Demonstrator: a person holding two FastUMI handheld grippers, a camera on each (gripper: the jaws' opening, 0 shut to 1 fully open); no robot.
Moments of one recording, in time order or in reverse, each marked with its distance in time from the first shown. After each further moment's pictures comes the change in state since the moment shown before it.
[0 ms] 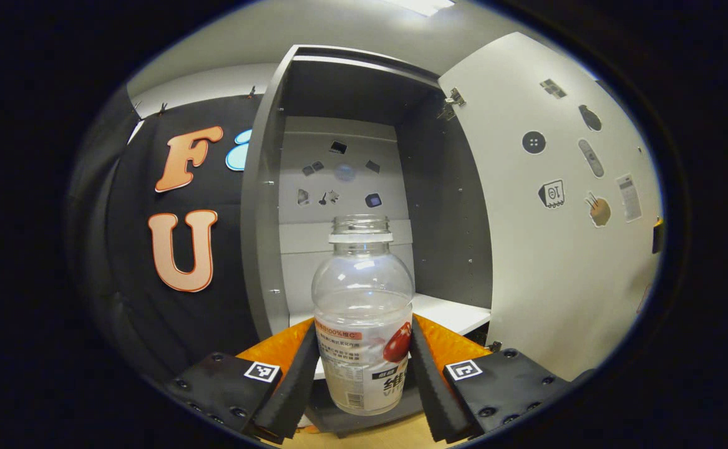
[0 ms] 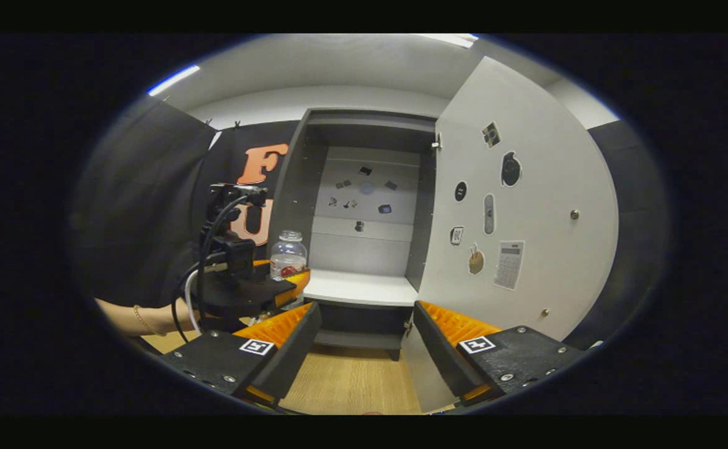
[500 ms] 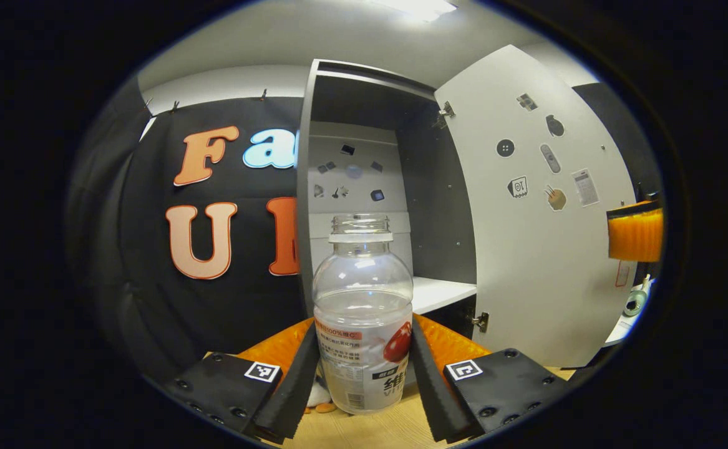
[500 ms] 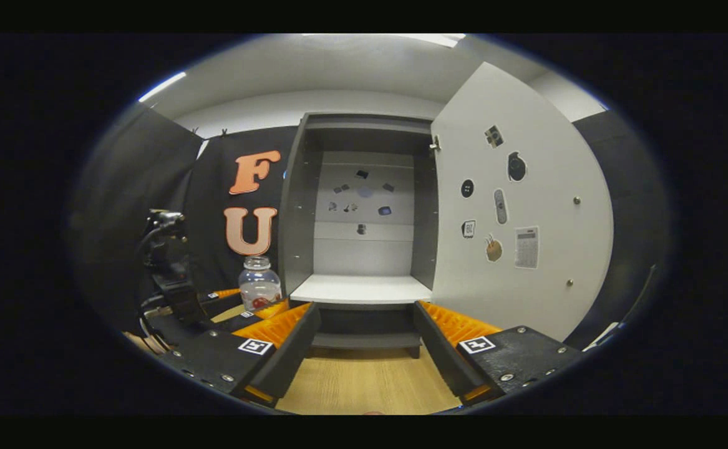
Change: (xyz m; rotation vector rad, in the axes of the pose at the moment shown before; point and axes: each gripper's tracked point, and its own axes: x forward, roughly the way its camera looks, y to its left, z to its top) left arm -0.093 0.032 -0.039 -0.046 0.003 -0.021; right arm -0.006 0.045 -0.006 0.098 -0.019 -0.080
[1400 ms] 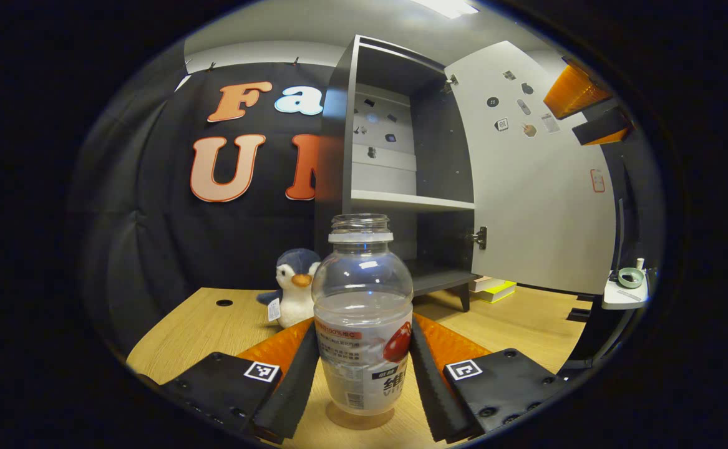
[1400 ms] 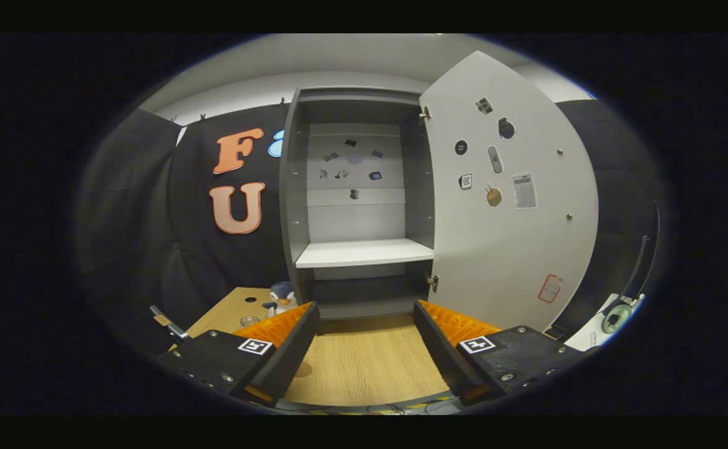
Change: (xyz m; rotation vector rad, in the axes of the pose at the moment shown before) left arm -0.088 0.027 -0.205 -0.093 0.132 0.011; right arm -0.024 0.040 -0.068 0.049 0.167 -0.063
